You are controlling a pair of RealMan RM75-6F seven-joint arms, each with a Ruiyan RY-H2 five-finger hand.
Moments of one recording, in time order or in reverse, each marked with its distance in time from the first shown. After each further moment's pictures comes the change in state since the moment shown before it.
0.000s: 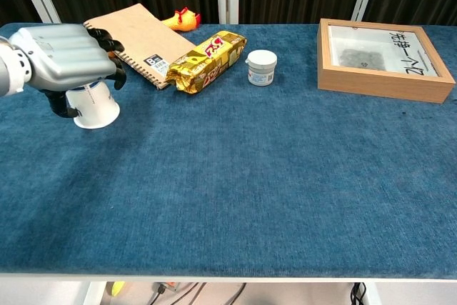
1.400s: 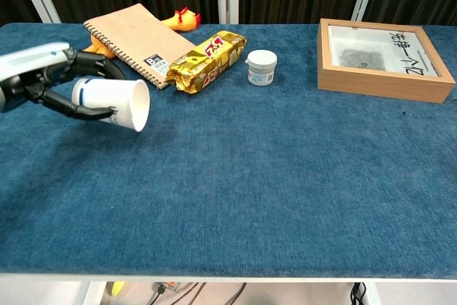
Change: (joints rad) left arm 0.268 -0.124 -0.010 0.351 0.573 0.075 -1.845; right arm 0.012 -0.012 -0.006 -0.002 0.006 -0.027 -0.021
